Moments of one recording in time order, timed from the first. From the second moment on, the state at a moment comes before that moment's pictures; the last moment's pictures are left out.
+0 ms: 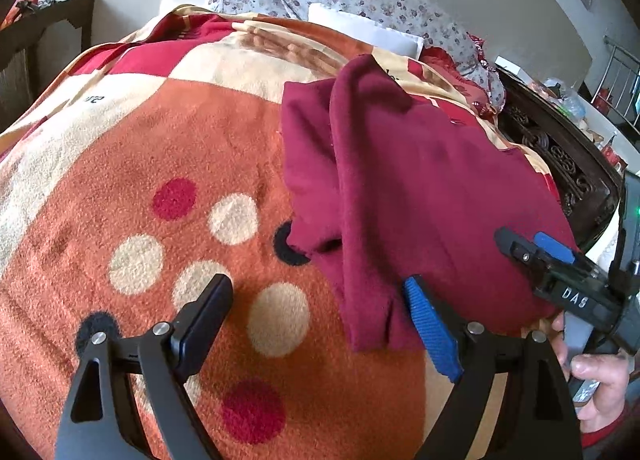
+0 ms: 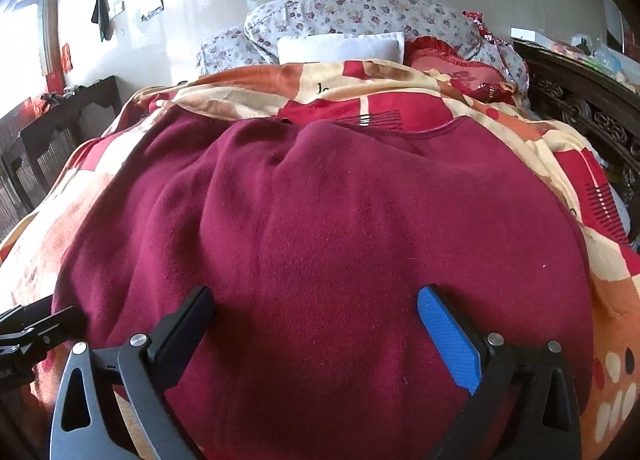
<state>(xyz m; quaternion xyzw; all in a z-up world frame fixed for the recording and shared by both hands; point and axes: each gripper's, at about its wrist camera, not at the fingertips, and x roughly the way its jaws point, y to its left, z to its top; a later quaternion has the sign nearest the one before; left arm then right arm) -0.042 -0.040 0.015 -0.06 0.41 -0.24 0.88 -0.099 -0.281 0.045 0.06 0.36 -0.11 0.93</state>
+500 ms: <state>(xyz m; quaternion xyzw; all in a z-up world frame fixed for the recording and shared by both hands) -0.041 -0.023 0.011 -0.12 0.43 -0.26 0.86 0.060 -0.165 0.078 0.02 0.46 0.04 0.89</state>
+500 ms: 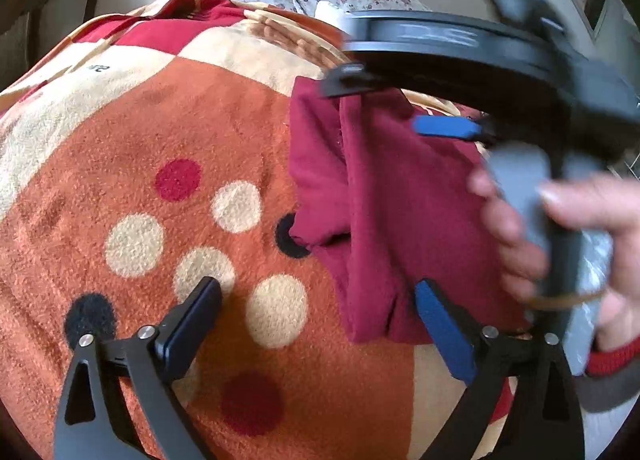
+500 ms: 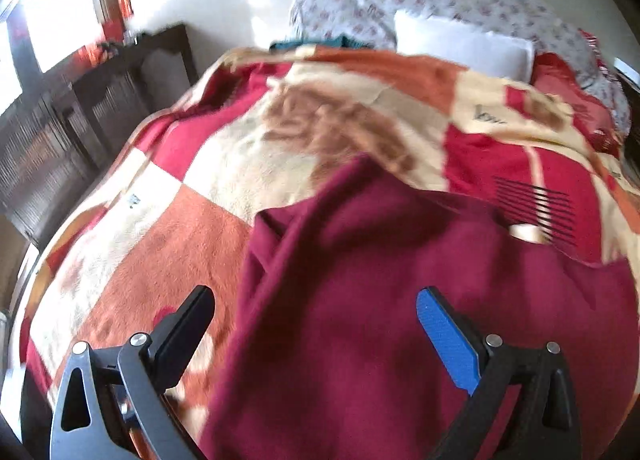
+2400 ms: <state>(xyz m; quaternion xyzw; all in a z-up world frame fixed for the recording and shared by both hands) -0.151 -0.273 0.087 0.10 0.38 -0.44 0.81 -0.128 -0.464 0.128 0.18 0.34 -0.07 0.92</state>
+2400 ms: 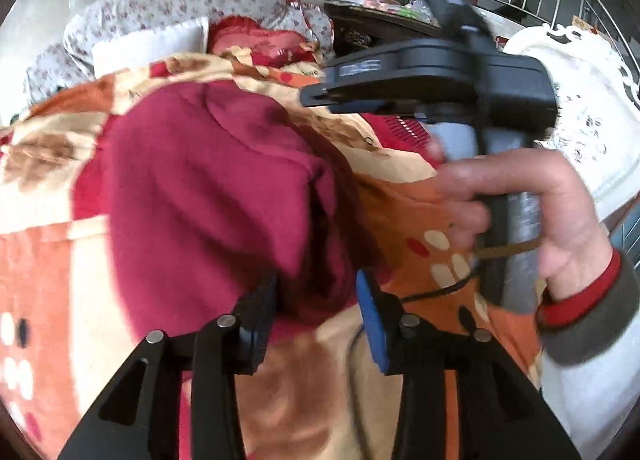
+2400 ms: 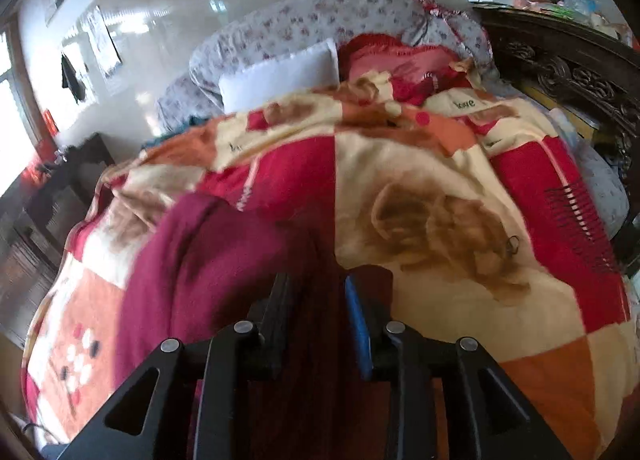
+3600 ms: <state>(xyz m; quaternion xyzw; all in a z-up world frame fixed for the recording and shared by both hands) -0.119 -0.227 0.078 0.11 0.35 -0.32 0.88 -0.188 -0.391 0.140 0.14 0.29 -0.06 0.95</state>
